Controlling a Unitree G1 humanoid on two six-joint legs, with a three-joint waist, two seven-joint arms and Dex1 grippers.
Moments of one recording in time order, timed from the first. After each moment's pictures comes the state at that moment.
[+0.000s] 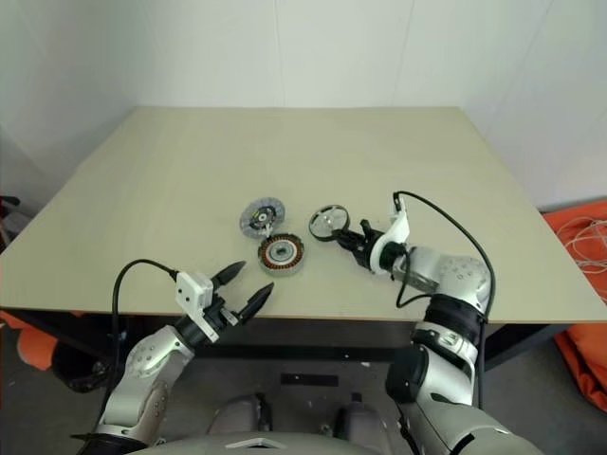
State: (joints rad) left arm 0.16 0.22 -0.08 -0.09 -0.31 -0.07 -0.64; right arm -0.60 -0.07 -0.74 0.24 0.89 1.54 0.07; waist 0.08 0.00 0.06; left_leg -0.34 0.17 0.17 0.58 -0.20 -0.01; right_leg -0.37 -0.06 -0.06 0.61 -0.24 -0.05
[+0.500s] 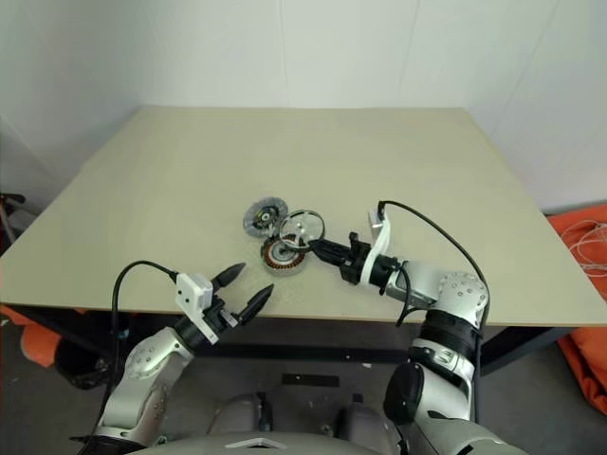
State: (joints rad) left arm 0.17 0.22 -0.08 -0.11 -0.32 -0.06 -0.64; right arm -0.54 -0.03 -0.65 0.21 1.12 1.61 0.06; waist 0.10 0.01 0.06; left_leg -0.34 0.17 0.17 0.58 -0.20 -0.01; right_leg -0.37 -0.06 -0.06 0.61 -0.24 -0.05
